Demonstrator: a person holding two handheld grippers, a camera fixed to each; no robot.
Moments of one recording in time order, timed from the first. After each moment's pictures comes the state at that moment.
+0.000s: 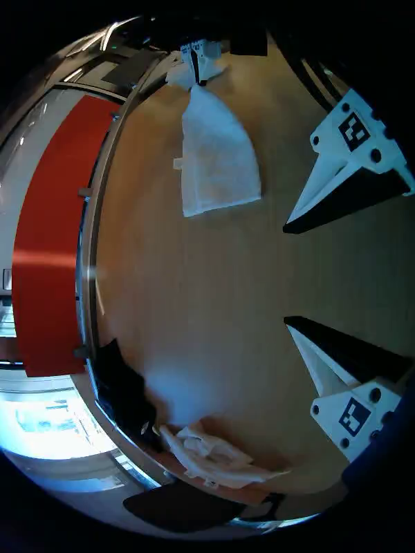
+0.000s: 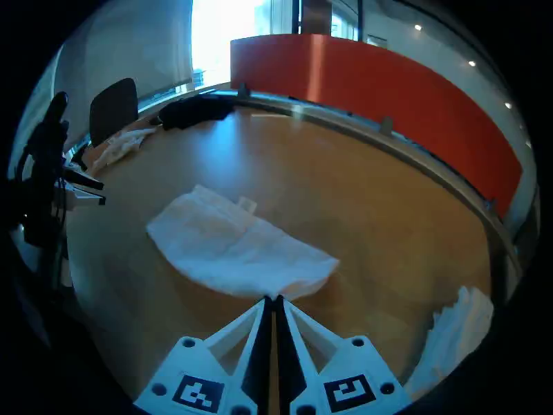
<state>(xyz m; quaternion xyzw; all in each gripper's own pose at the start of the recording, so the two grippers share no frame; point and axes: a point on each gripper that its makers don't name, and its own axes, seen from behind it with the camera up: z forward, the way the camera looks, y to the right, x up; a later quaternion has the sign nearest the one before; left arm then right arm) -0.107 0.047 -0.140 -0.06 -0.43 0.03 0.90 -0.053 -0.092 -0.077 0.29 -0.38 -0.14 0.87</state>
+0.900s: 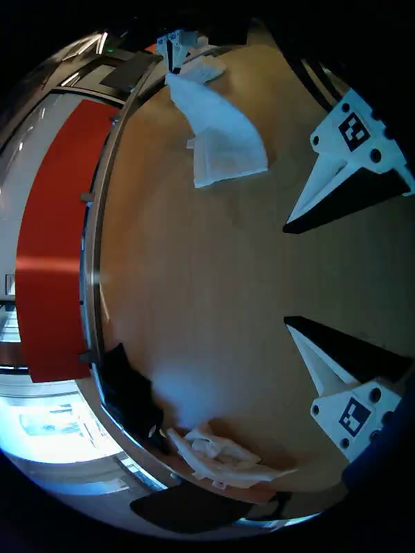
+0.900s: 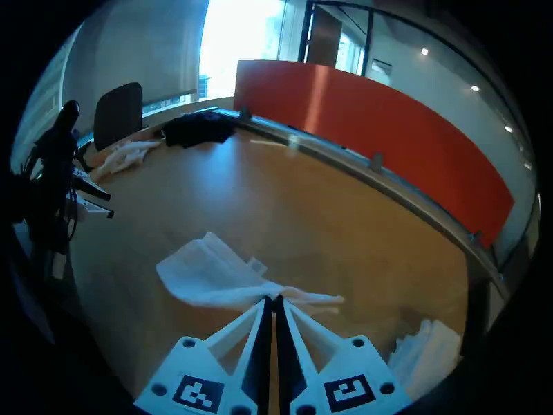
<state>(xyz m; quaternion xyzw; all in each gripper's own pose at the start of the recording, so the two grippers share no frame) -0.100 0.054 -0.137 -0.06 -0.42 0.03 0.90 0.010 -0.086 -0.062 0.29 -0.33 -0.17 0.88</state>
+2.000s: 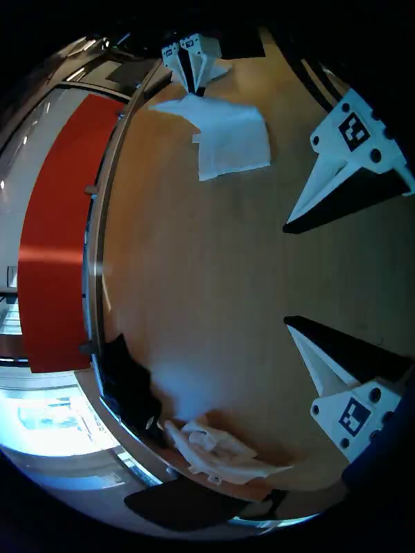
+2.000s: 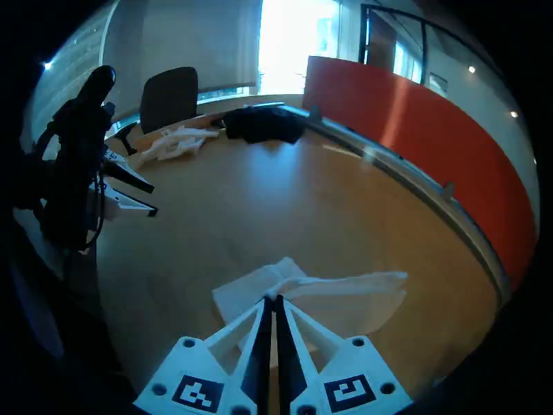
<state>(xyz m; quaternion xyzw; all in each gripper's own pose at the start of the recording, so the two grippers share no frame) -0.095 0.041 -0.137 -0.05 -0.42 0.03 0.91 -0.017 -0.214 -0.081 0.42 -0.33 -0.19 0.82</state>
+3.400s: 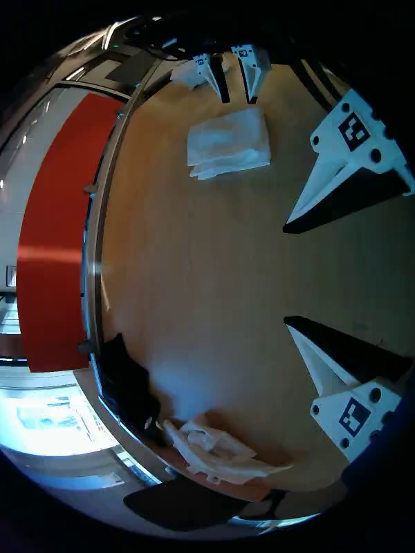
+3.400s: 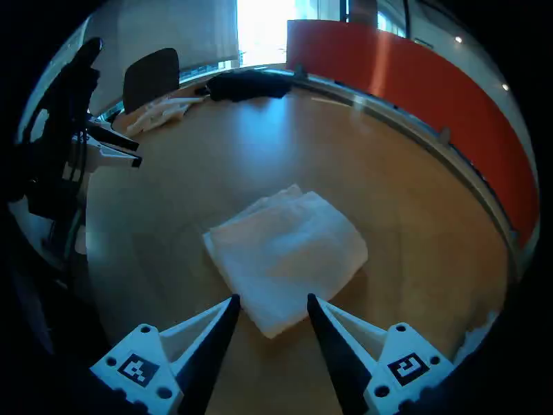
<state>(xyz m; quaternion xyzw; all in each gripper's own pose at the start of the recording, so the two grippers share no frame) -0.097 0.040 -0.137 -0.05 -0.42 0.03 0.91 -0.088 -0.169 -0.119 0.37 -0.41 -0.18 0.82</state>
